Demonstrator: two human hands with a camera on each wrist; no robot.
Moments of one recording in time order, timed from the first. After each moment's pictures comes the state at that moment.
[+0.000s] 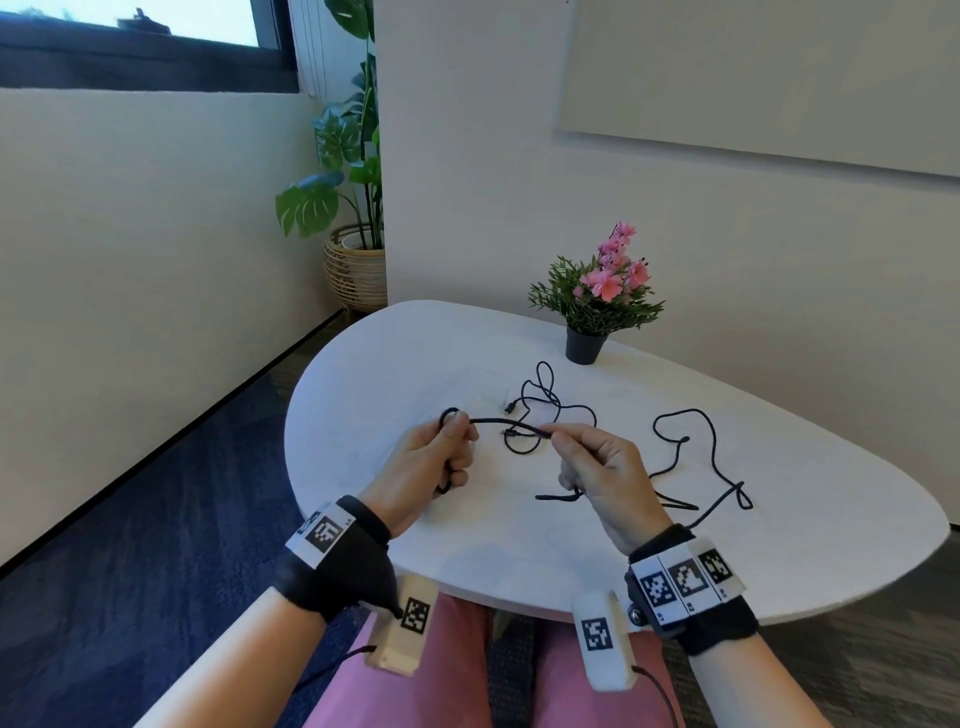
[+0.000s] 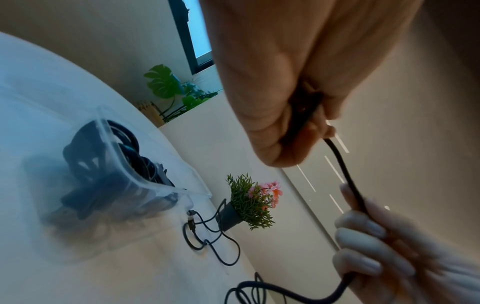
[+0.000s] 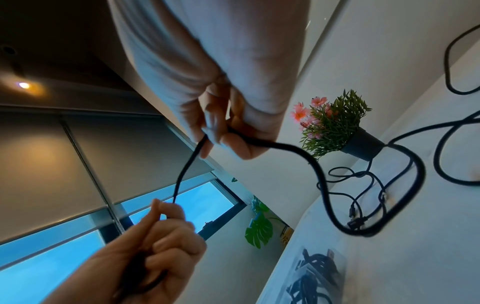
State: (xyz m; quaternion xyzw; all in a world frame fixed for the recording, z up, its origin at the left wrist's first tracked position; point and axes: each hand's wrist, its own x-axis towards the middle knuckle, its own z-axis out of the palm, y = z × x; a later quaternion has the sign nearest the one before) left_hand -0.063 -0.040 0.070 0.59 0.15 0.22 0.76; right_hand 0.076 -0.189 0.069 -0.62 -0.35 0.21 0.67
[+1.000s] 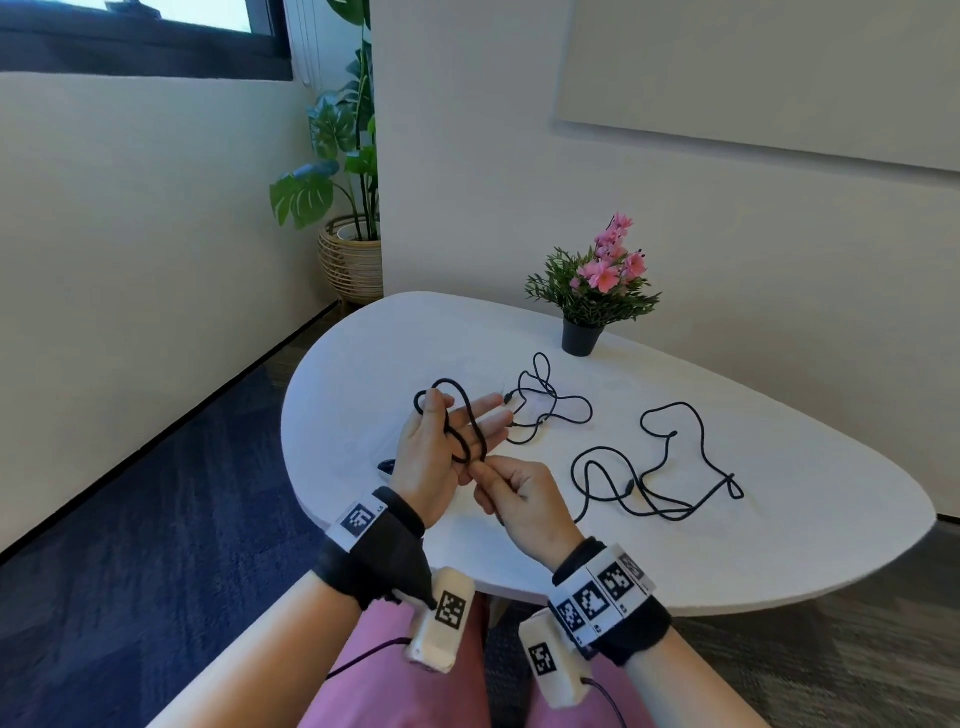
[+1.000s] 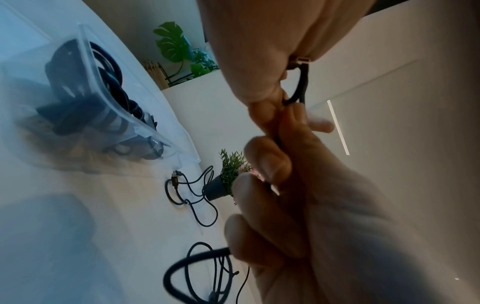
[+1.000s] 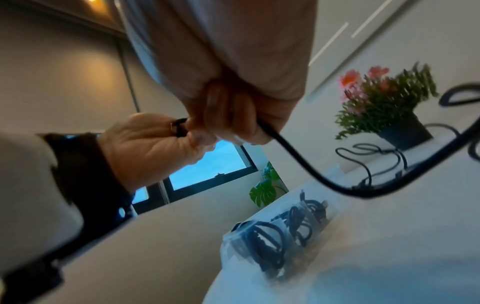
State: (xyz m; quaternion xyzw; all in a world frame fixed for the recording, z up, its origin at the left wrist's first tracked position) left_hand -0.048 -0.063 0.076 0.40 0.17 0.32 0.84; right_hand 0.027 -0.161 0.038 -0.64 -0.46 0.22 0.57
